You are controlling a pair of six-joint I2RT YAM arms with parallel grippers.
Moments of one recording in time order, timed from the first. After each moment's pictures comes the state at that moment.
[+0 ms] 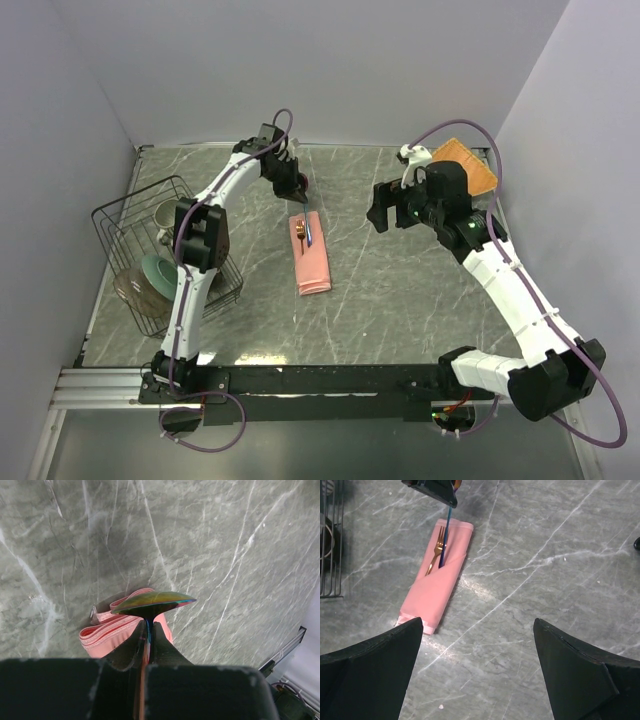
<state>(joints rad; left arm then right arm) -0.34 2.45 2.27 -0.85 0.47 -0.44 0.35 1.17 1.20 -0.55 -0.18 0.06</state>
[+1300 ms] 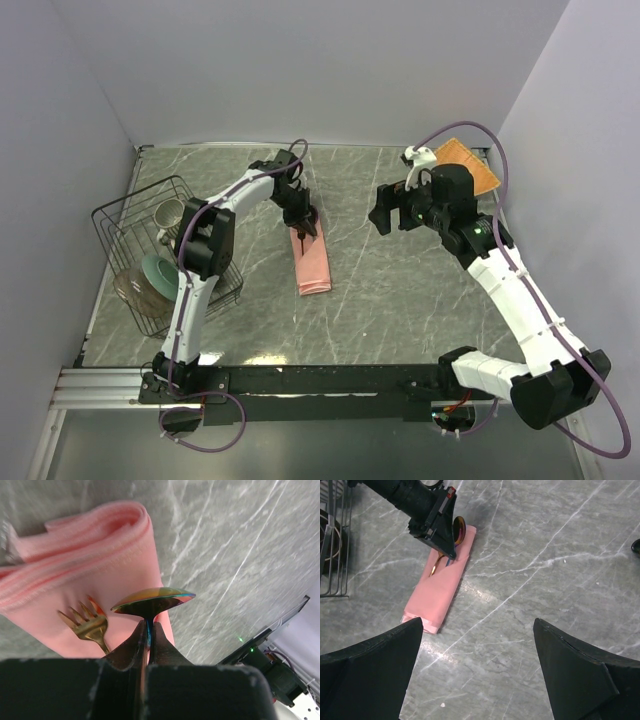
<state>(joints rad) -0.43 2.36 1.98 -0.83 0.51 -0.52 0.35 1.13 1.19 -0.55 -0.19 0.06</state>
